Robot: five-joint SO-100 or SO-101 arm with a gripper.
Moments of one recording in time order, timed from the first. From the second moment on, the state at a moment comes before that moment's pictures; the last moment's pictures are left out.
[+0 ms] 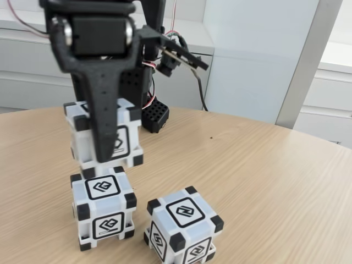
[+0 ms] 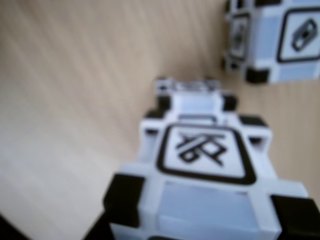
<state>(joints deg) 29.2 107.7 98.5 91.0 -34.8</state>
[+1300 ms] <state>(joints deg) 29.5 99.9 98.5 87.5 -27.0</state>
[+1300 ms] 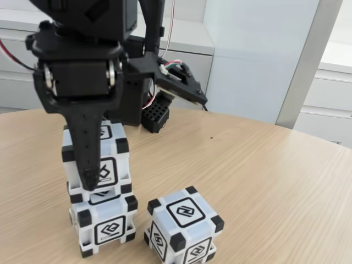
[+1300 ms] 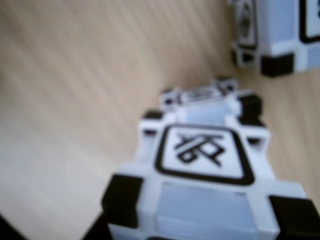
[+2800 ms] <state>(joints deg) 28.9 102.9 98.5 86.7 -26.5</state>
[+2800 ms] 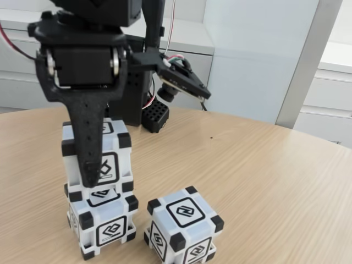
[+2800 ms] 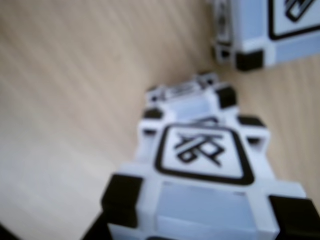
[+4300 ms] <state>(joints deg) 28.8 102.7 98.5 85.8 -23.1</state>
